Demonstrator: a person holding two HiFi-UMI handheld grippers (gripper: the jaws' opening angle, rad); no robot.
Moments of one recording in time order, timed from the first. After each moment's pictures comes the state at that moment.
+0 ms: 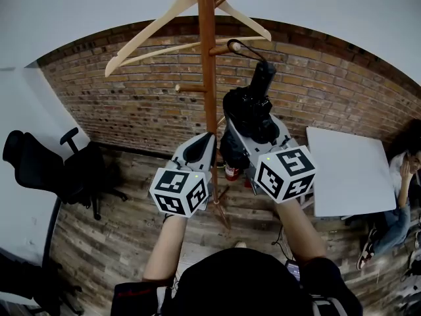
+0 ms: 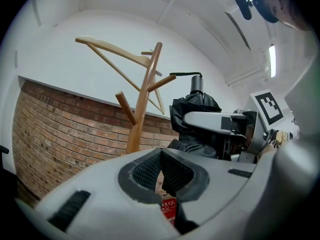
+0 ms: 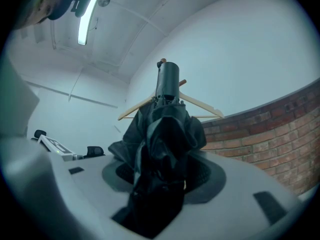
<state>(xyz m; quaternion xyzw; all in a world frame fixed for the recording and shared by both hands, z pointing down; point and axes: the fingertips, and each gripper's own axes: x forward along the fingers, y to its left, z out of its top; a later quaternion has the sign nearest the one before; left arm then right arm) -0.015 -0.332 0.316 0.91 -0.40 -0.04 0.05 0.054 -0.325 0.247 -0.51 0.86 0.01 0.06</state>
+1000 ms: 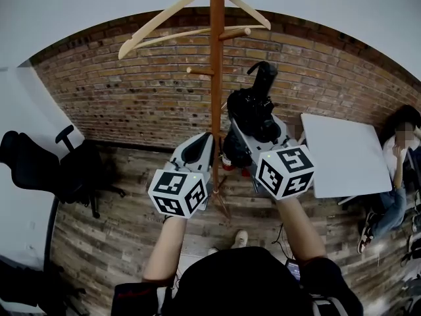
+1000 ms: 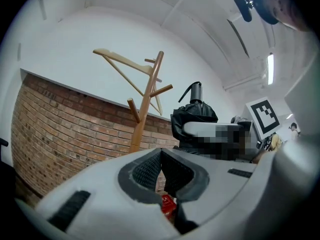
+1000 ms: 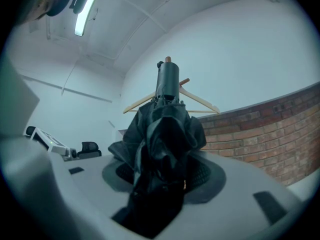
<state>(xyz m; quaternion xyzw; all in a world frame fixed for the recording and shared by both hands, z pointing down) -0.055 -0.285 0.327 0.92 -0.38 -0.05 0.07 0.028 -0.284 0.270 -0.56 0.83 0.00 0.03</state>
